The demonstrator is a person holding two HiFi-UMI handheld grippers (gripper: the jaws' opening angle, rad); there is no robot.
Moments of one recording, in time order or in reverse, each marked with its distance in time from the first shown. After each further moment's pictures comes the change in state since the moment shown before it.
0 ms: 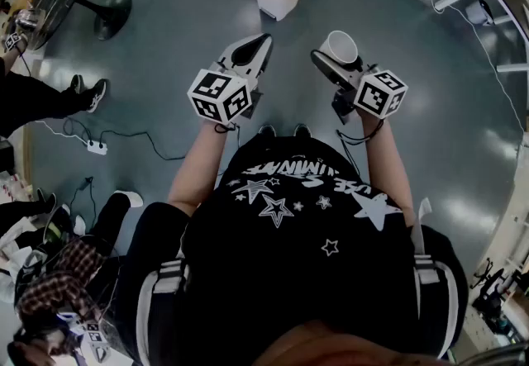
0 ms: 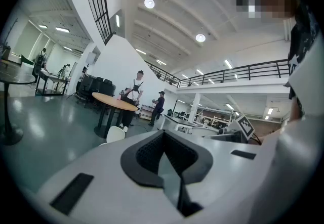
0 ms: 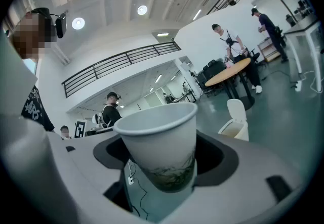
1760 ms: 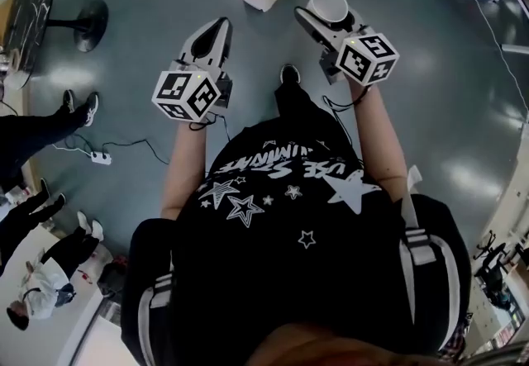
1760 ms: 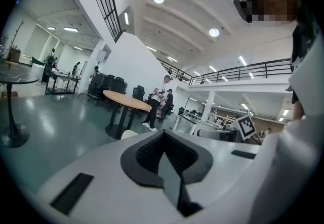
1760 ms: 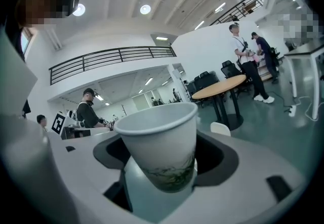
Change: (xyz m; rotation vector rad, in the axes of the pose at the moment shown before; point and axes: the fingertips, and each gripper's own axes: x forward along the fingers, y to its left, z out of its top) left arm 0.122 0.142 0.039 -0.022 0.024 0.148; right arm 0.120 -0.155 0.122 -0.130 -0.058 -0.138
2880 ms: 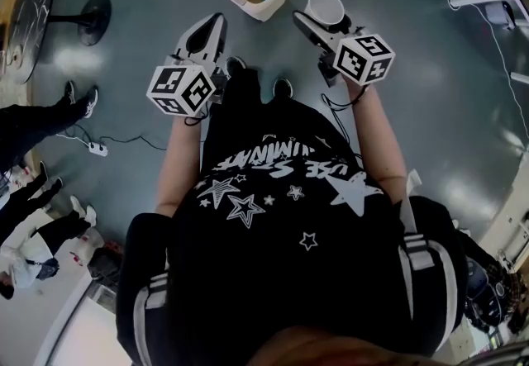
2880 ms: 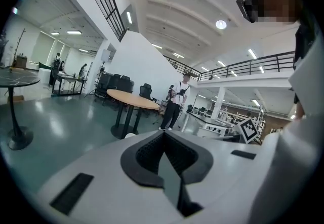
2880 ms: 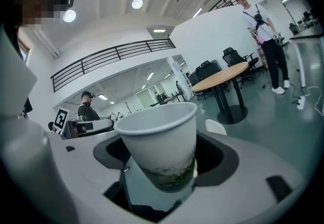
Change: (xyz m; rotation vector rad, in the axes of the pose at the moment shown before) left arm 0.115 0.017 0.010 0.009 0.019 0.105; right arm 0.046 -0.110 0.022 0.059 0.090 0.081
